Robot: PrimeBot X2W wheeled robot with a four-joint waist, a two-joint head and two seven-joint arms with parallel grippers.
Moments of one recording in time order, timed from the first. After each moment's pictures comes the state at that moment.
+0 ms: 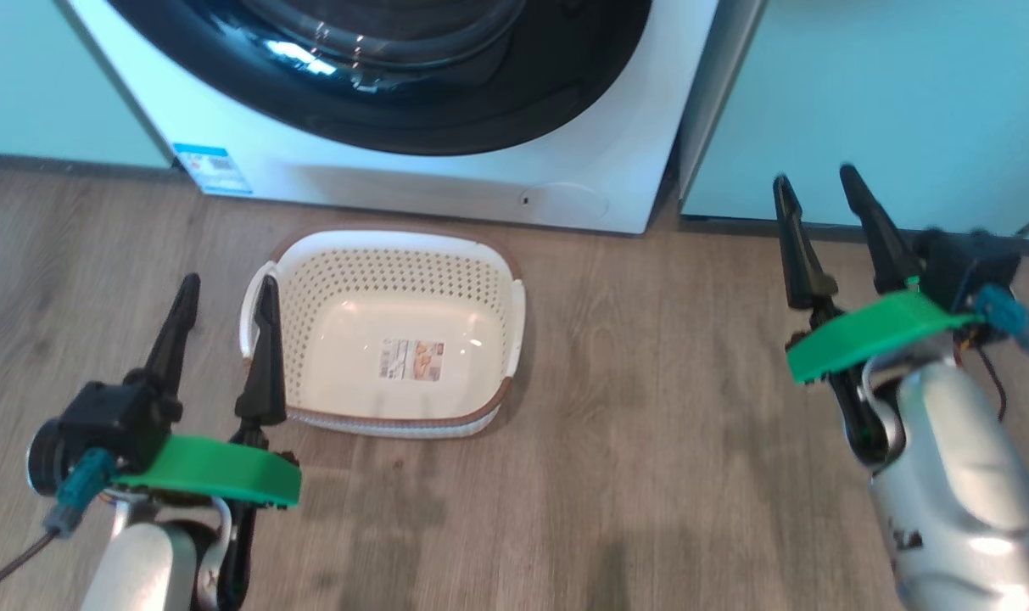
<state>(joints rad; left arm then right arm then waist) -0.08 0.17 -0.12 -0.08 -0.30 0.06 -0.18 -0.44 -0.12 0.08 0.44 0.29 0.13 -0.26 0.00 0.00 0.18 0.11</state>
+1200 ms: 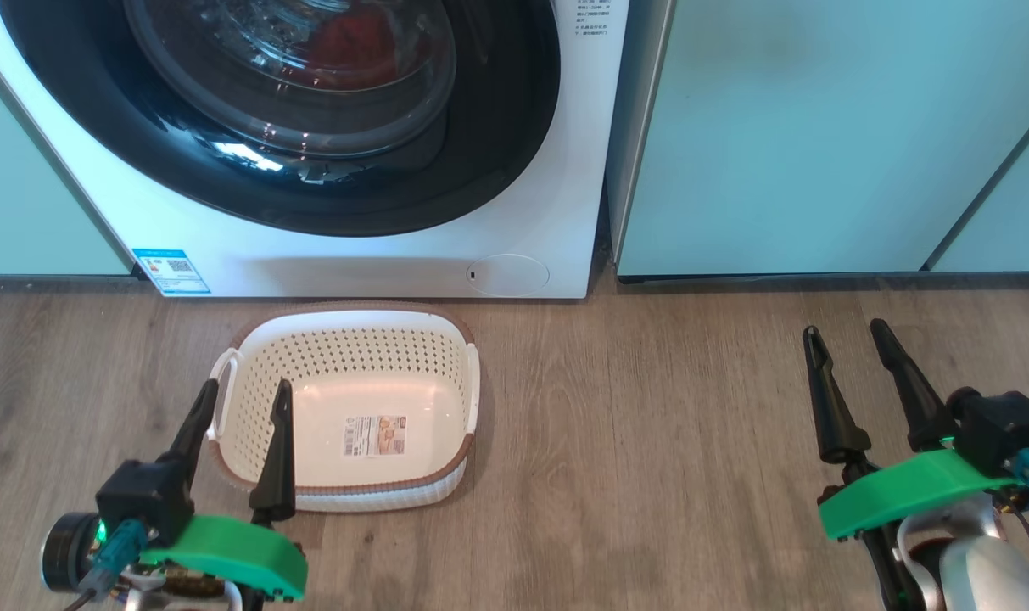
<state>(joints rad) 0.10 0.20 -0.15 -0.12 -0.27 0.12 -0.11 0.01 -0.05 -0.06 0.00 0.23 0.13 -0.09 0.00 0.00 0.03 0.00</state>
